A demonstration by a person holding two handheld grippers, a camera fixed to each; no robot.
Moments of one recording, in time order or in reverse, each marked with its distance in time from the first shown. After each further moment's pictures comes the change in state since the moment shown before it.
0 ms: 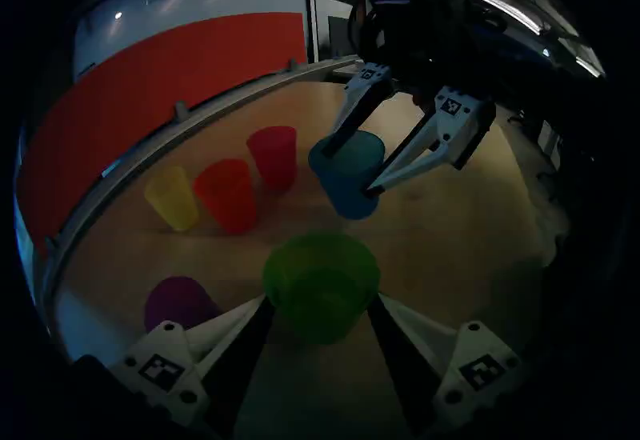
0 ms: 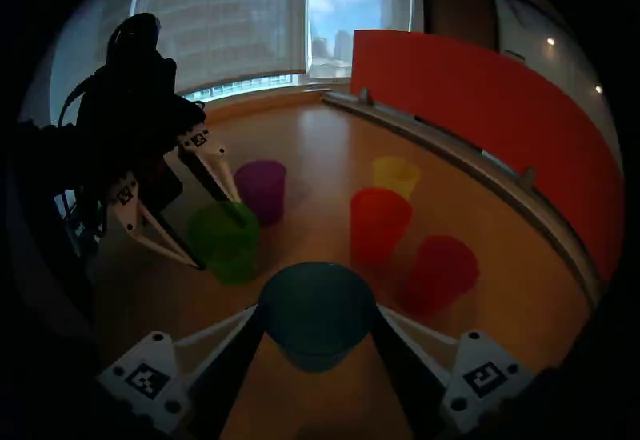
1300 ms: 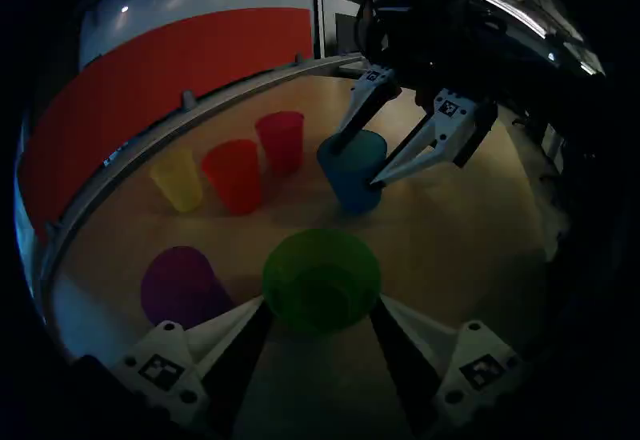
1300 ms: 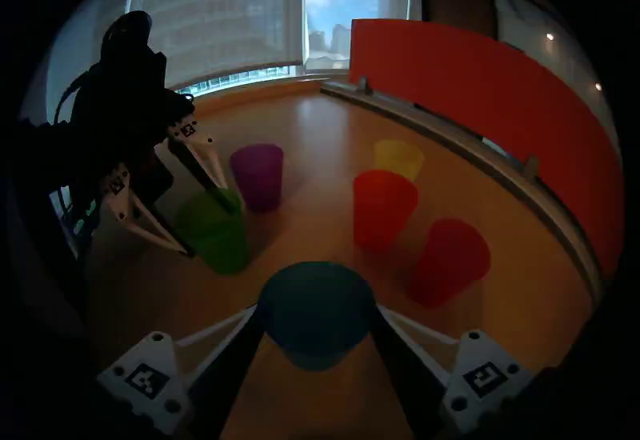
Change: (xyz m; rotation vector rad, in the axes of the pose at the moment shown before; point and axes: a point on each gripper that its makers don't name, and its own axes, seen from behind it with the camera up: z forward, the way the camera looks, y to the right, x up) left arm -0.023 -0.002 -0.004 0.015 -0.009 -0.023; right arm -0.015 -0.001 0.012 -0.010 -0.031 0.012
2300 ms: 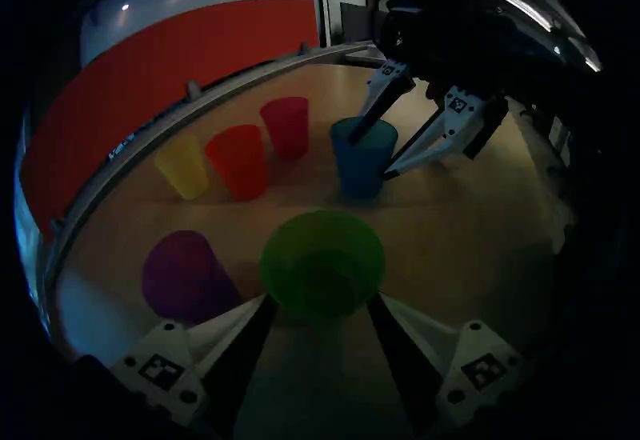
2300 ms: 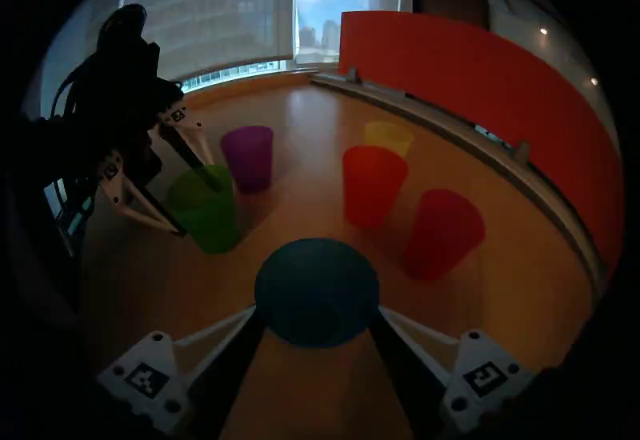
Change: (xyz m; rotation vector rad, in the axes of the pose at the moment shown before) left arm -0.014 -0.004 -0.001 0.039 -0.052 0.002; right arm -0.027 0.004 -0.002 -0.034 -0.018 0.023
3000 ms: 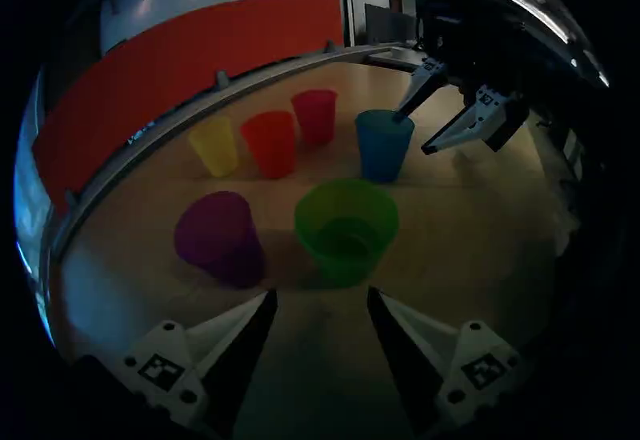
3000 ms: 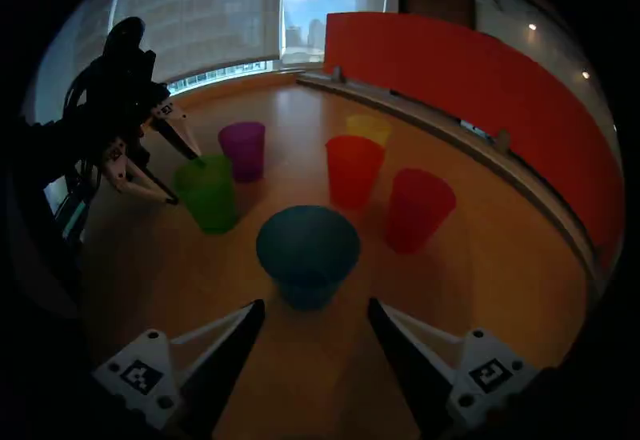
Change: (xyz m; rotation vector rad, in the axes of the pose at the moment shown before) left arm -0.026 -0.014 -0.030 0.083 -0.004 -0.069; right arm -0.024 0.005 -0.039 -0.065 -0.002 0.034
